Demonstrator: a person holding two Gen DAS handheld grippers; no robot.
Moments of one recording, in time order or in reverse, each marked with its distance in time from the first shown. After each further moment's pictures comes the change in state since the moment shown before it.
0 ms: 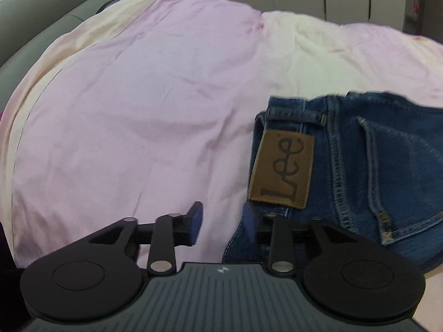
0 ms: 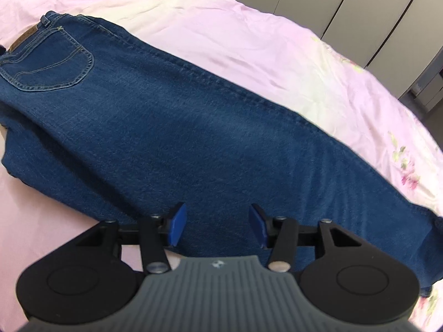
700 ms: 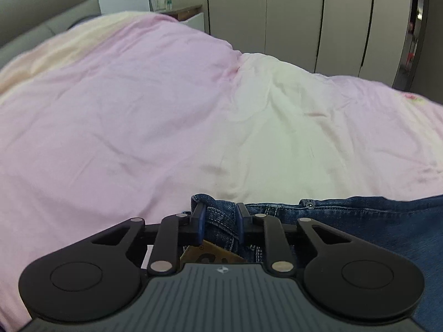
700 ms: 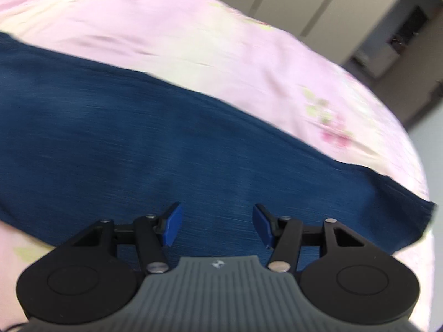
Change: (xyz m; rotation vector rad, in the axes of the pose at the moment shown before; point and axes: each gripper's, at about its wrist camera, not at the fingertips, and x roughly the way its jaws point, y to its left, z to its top) left arm 0.061 -0.065 0.082 -0.092 -0.115 -0.046; right arm 0.015 -0.137 -0.043 0.149 0.064 -0.241
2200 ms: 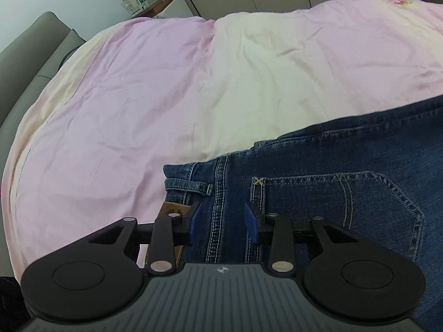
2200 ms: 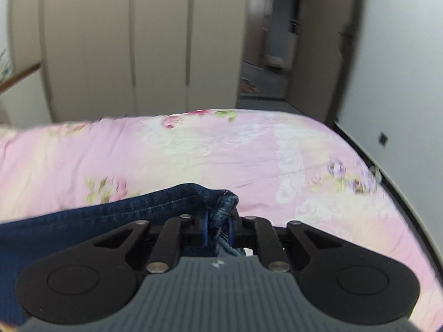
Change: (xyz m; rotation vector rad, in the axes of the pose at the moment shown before) left arm -0.015 -0.089 -0.023 0.274 0.176 0.214; right arm -0.015 -0.364 -0.047 0.515 -0.261 -0.065
